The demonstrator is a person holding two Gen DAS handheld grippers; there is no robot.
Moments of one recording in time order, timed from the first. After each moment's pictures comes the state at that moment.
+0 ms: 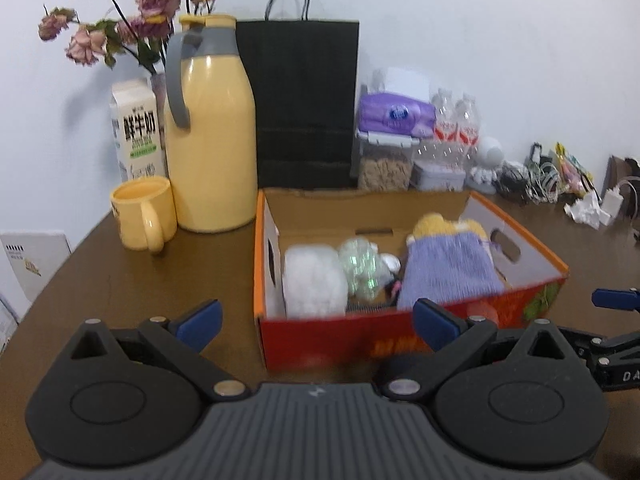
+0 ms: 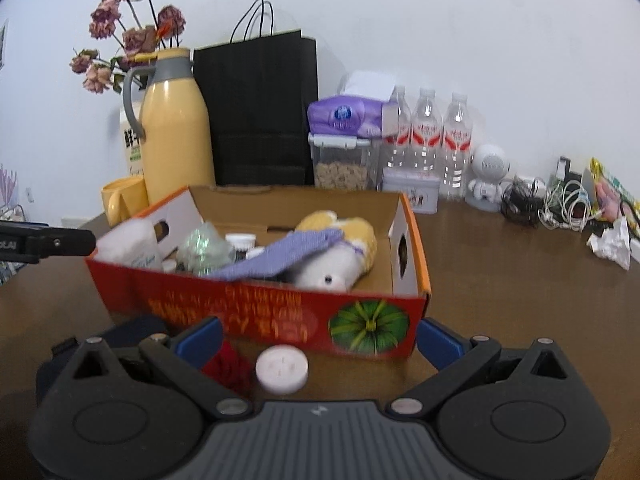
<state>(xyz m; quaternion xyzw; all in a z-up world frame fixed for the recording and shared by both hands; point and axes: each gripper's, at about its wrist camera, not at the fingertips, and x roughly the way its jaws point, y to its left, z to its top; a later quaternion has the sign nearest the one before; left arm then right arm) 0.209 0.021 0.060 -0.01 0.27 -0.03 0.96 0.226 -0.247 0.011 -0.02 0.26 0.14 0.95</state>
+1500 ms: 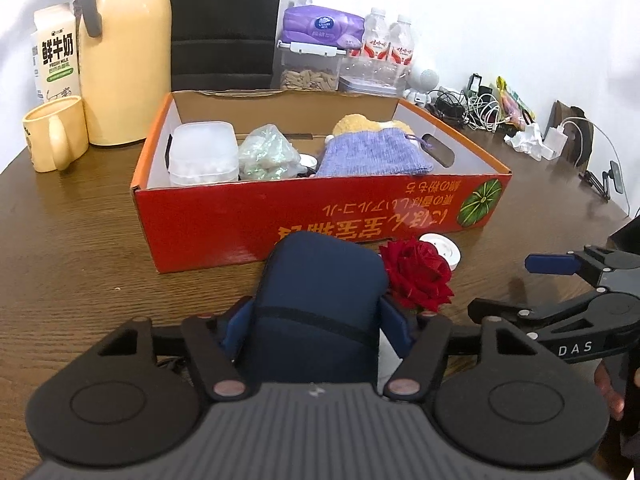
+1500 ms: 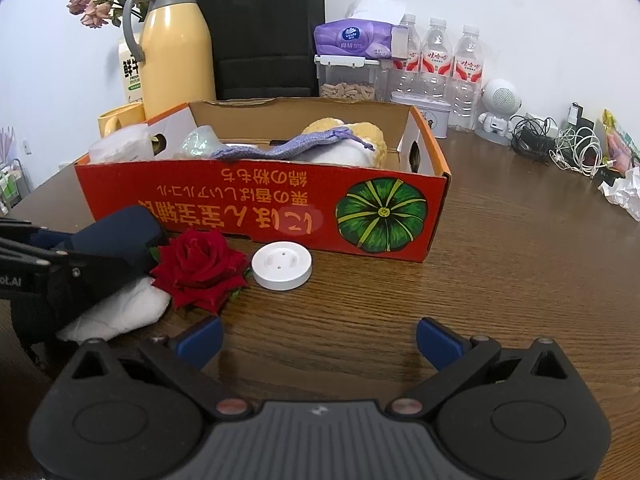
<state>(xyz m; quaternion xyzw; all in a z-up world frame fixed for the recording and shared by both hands) 0.208 -0.010 0.002 -0.02 0.35 -0.13 0.93 0.222 -0.243 -0.037 -0.04 0.34 0.14 0.93</state>
